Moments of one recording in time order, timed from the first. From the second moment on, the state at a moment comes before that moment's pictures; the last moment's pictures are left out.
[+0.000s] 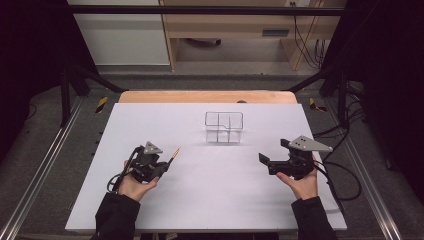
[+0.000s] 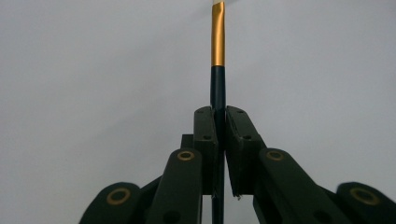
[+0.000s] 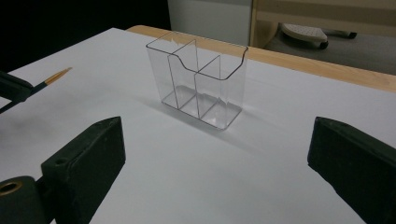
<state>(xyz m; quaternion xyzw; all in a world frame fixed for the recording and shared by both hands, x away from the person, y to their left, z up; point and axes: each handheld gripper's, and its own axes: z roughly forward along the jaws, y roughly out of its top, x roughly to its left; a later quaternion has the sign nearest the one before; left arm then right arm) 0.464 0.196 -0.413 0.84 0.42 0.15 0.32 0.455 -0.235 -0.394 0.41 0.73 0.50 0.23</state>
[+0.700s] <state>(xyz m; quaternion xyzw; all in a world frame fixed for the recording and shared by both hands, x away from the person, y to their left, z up) 0.450 0.195 -0.403 0.80 0.43 0.20 0.37 0.454 -0.230 -0.393 0.41 0.72 0.52 0.21</state>
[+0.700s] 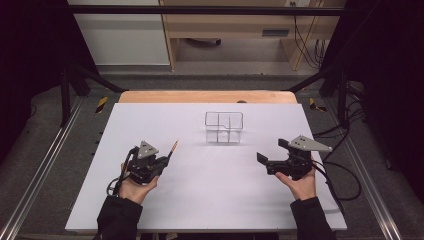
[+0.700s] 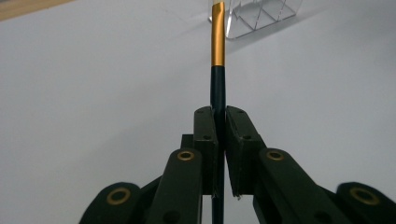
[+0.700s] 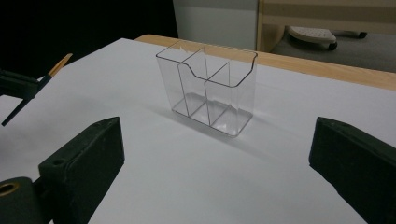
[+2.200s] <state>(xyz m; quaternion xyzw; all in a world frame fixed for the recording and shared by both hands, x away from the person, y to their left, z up) 0.434 0.166 -0.388 0.75 0.42 0.24 0.45 0.458 -0.181 -0.372 0.40 0.70 0.57 0.17</state>
